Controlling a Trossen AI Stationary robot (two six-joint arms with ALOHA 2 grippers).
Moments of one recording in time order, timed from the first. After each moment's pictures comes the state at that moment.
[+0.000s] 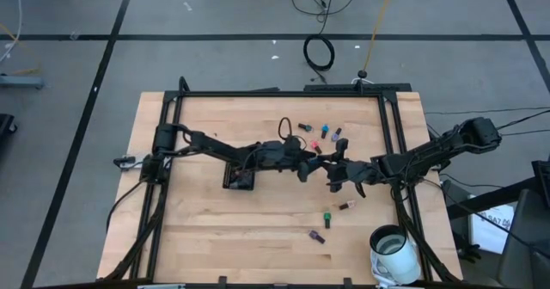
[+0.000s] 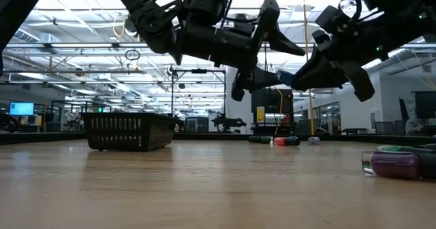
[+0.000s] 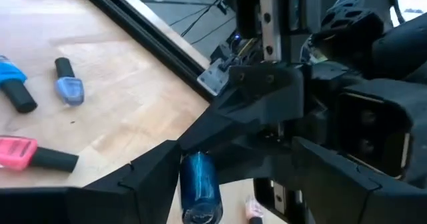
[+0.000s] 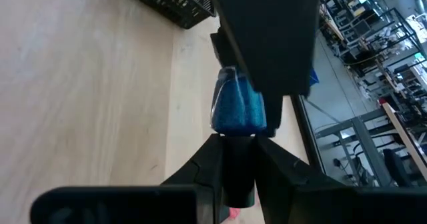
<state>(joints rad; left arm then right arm) 0.01 2.07 1.19 0.73 -0.08 -0.68 0.22 1.19 0.39 0.30 0.63 -0.45</state>
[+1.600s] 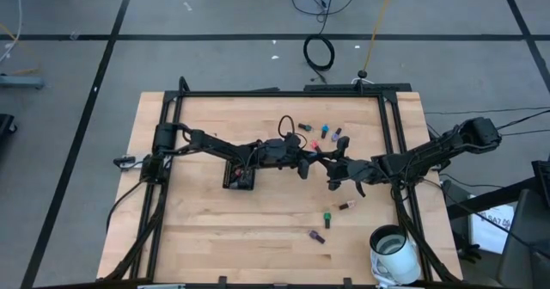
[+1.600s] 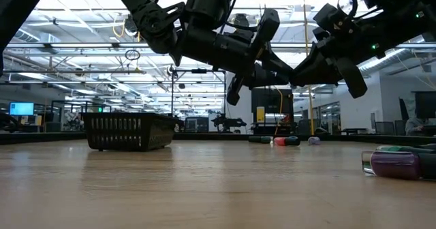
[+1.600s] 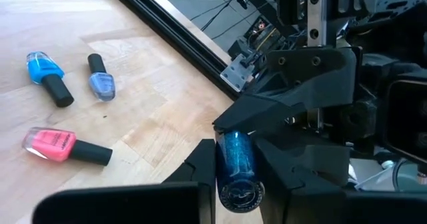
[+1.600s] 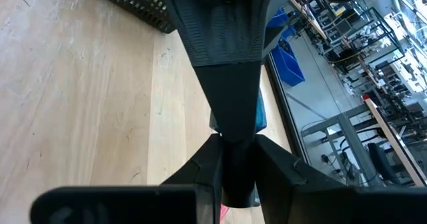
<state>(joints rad) 0.03 2.06 1.19 0.66 -0.11 -0.67 0.22 1.19 0.39 0.35 0.68 -0.46</state>
